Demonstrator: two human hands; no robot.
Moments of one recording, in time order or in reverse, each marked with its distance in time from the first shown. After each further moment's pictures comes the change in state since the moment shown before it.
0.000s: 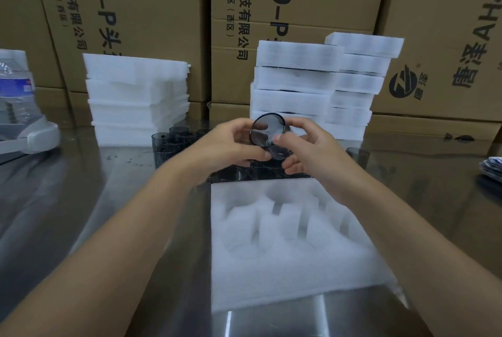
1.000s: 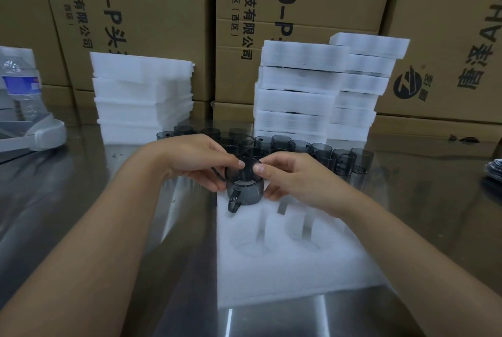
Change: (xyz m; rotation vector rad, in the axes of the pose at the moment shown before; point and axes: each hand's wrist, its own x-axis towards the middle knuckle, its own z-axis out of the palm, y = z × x) left_hand -0.018 -0.004 -0.043 0.176 -0.178 -0.394; right_hand -0.012 0.012 0.020 -0.180 -0.310 0.012
